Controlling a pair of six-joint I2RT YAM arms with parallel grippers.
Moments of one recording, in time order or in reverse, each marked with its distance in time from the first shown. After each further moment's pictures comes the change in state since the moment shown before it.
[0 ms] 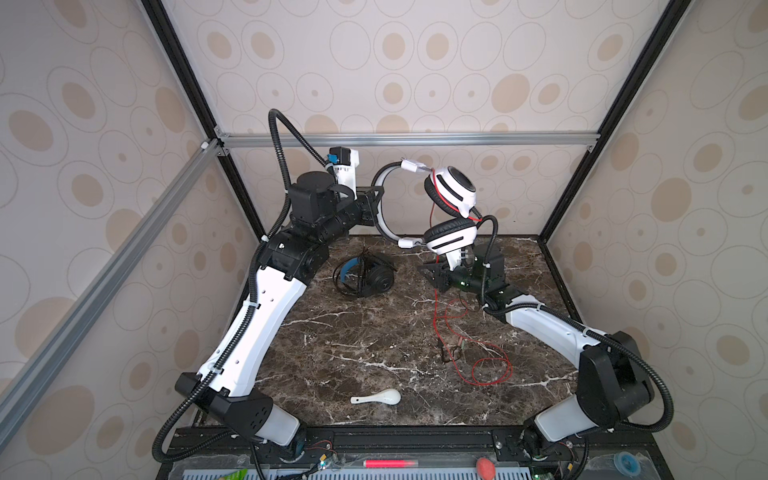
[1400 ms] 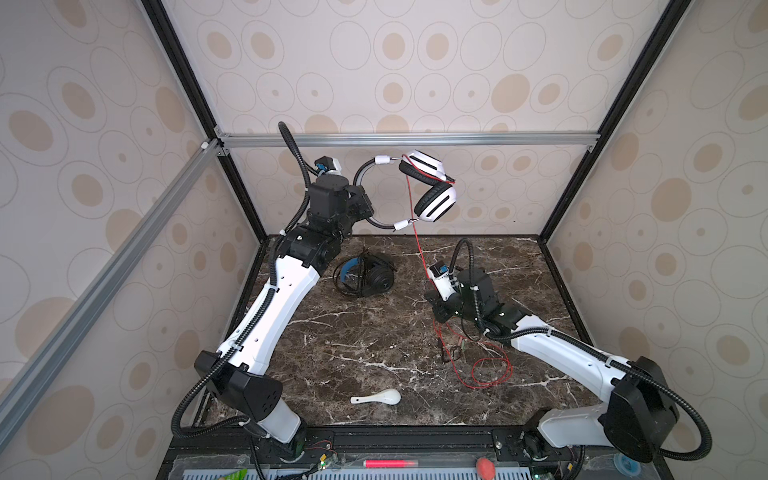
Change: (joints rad) left arm 0.029 0.093 -0.032 0.003 -0.373 -0.221; right arm 0.207 -0.178 -0.080 -0.354 0.418 -0.212
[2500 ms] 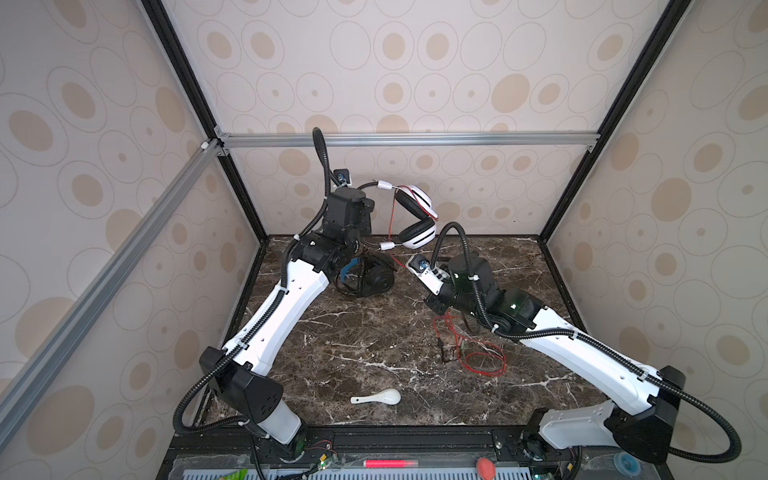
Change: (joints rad) left arm -0.088 -0.001 -0.069 -0.074 -0.330 0.351; right arm 0.186 -0.016 0.376 -0.329 0.257 -0.350
